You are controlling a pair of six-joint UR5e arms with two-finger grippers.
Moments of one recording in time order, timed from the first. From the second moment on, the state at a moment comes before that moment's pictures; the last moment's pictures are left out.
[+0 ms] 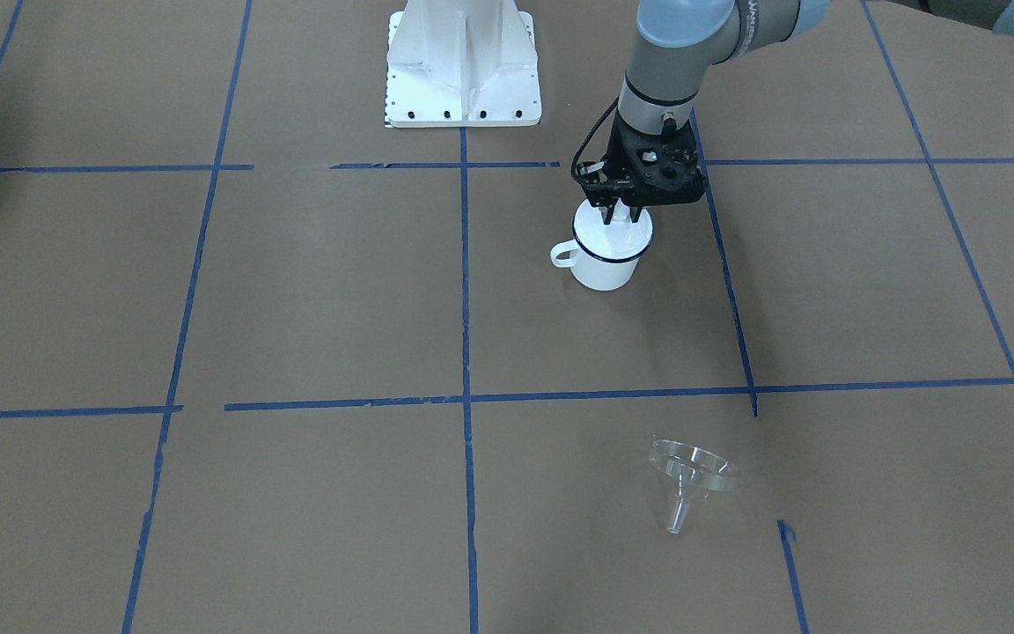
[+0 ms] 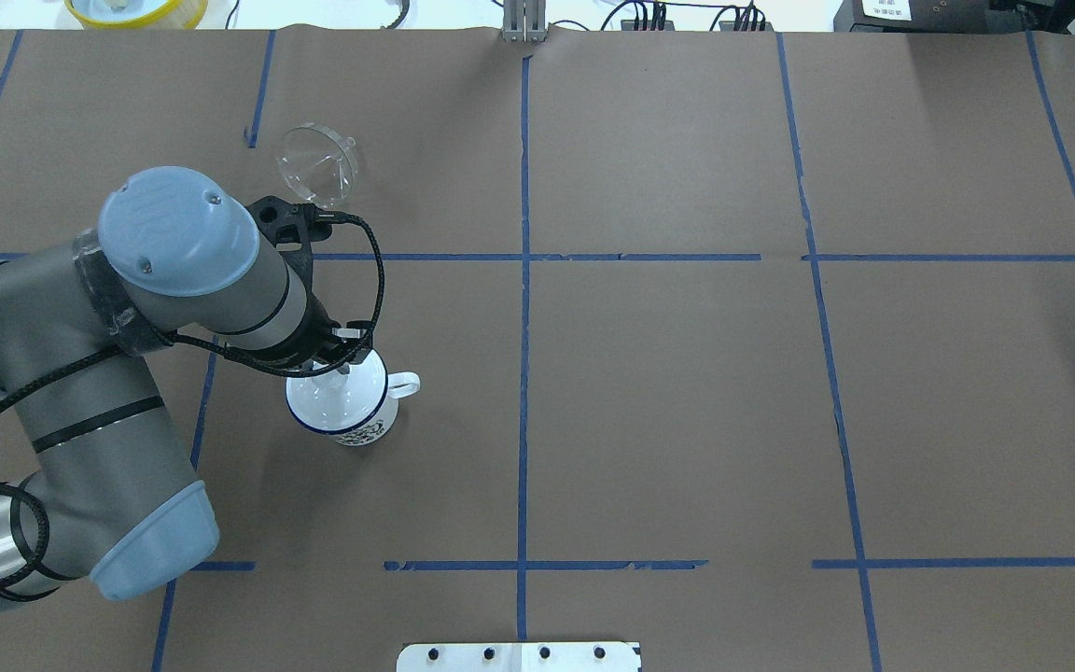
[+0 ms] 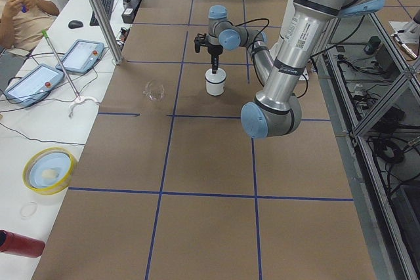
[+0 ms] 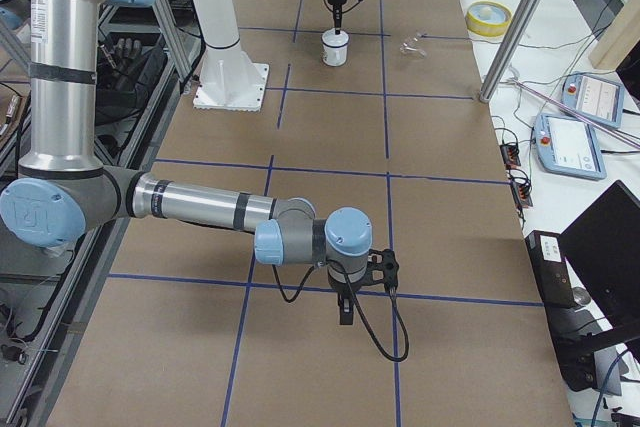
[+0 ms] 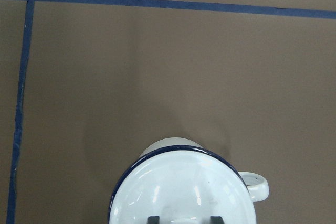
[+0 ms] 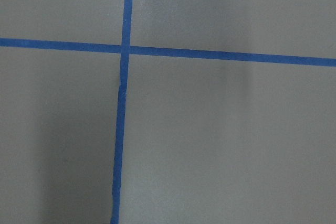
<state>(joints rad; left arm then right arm) -0.59 -2.05 -1.99 -1.41 -1.91 -1.21 1.56 -1.68 1.56 -1.39 2.29 0.01</state>
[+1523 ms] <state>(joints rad) -0.86 -1.88 -2.12 -1.42 -2.09 -0.73 1.56 -1.68 1.56 -1.39 2.29 0.01</state>
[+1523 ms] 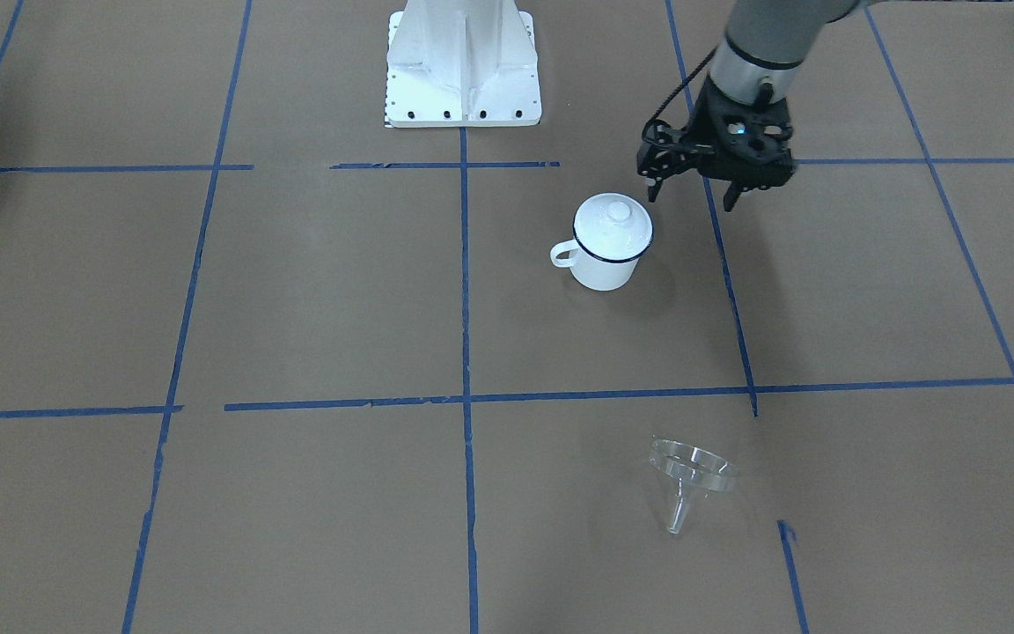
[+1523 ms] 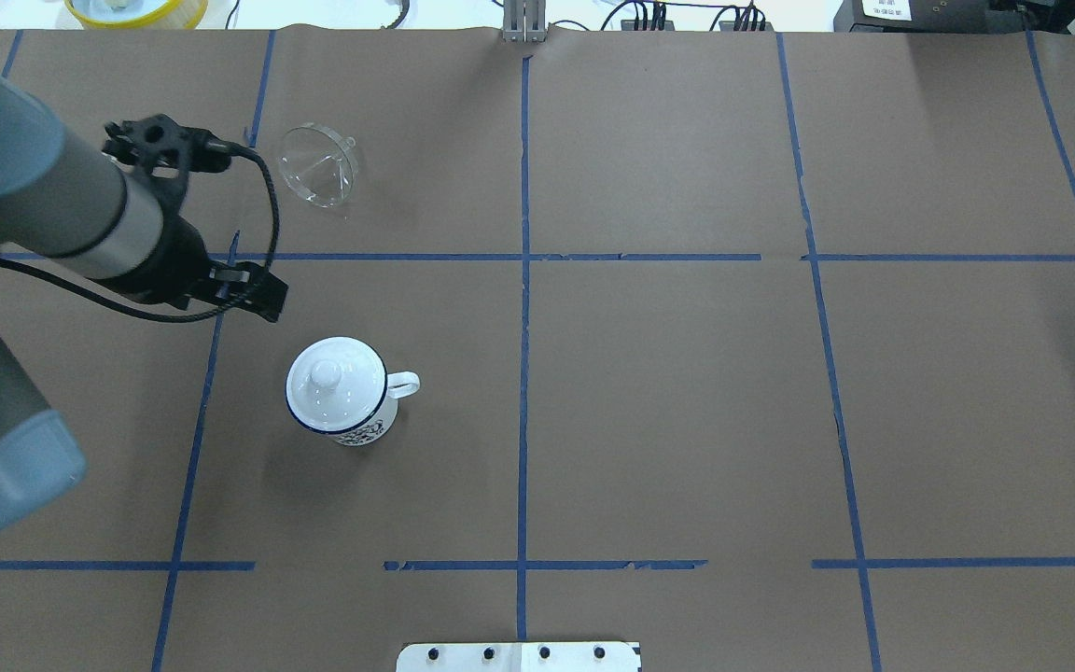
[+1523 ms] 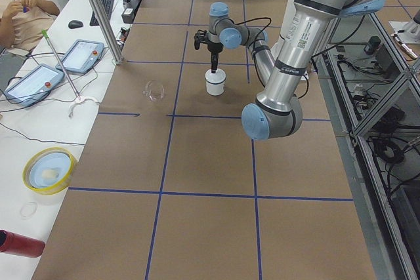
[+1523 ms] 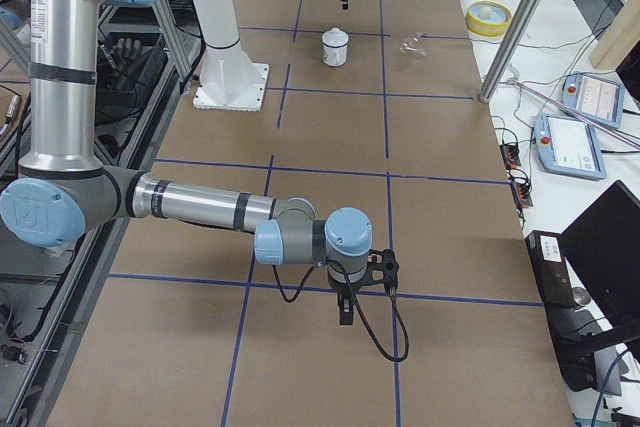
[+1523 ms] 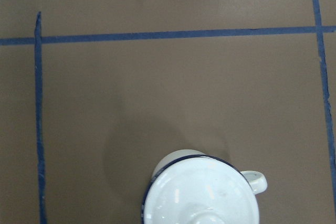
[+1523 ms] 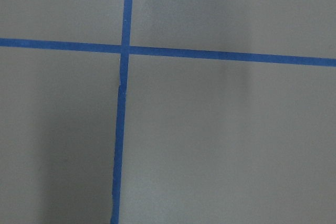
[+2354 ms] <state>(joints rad) -1.50 -1.46 -1.83 -1.42 -2.32 0.21 1.56 -1.68 1.56 -1.39 2.29 0.01</state>
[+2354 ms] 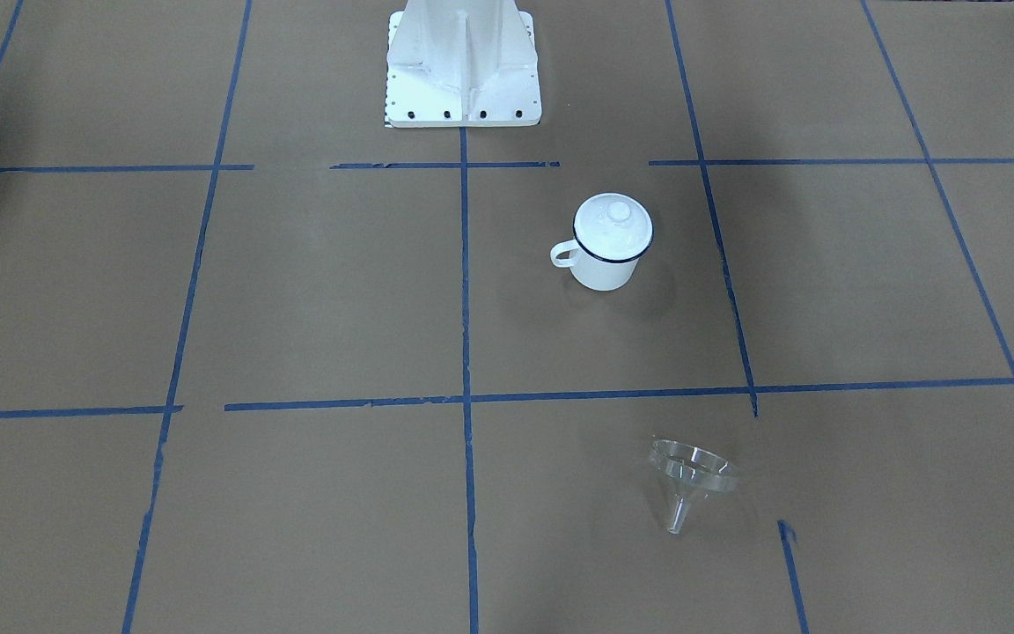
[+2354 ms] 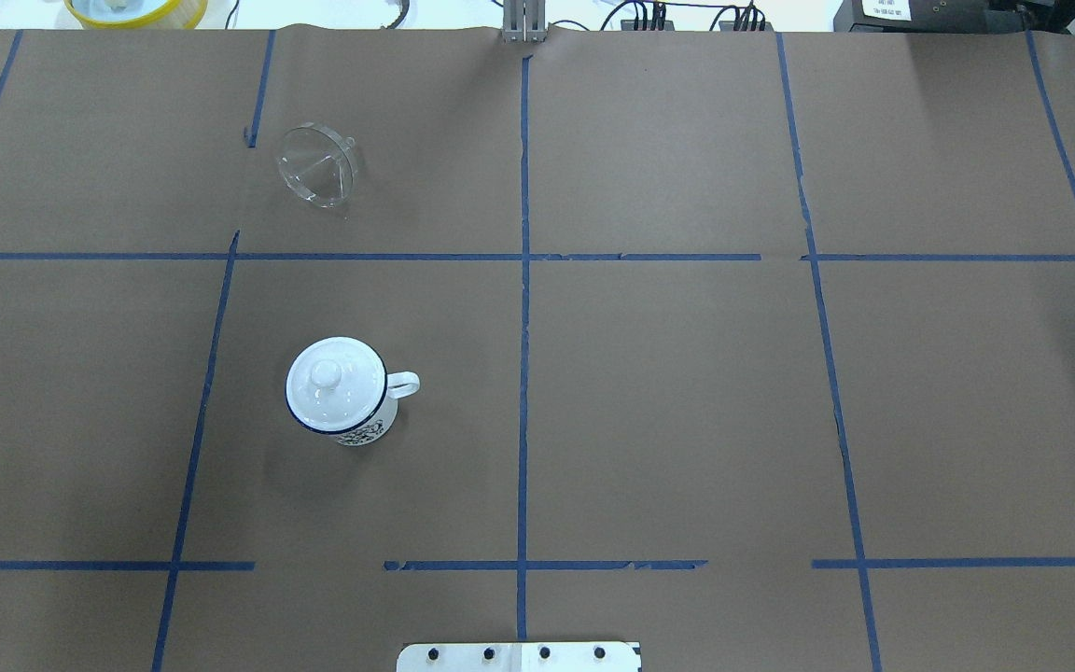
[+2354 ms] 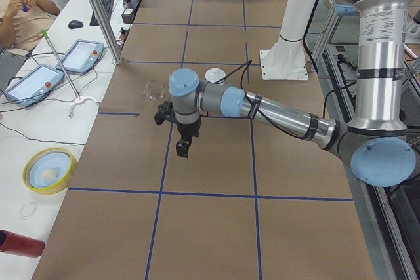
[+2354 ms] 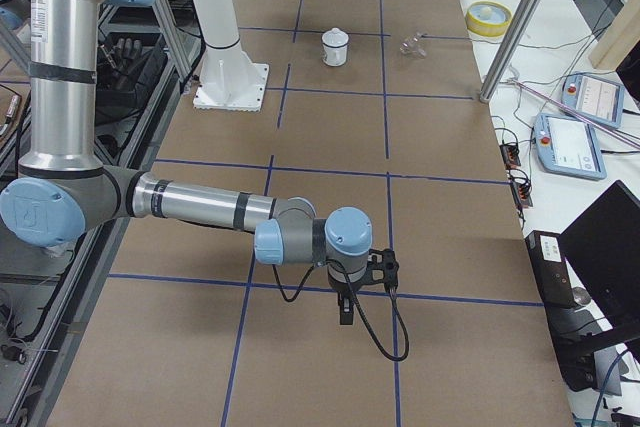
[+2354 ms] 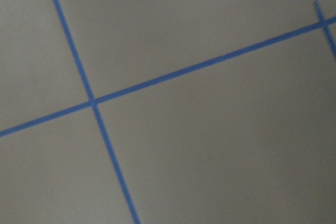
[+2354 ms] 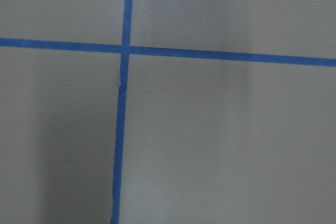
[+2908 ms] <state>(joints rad) -1.57 -1.45 -1.75 -1.45 -2.33 0.23 1.56 -1.68 1.56 -1.39 2.29 0.01</state>
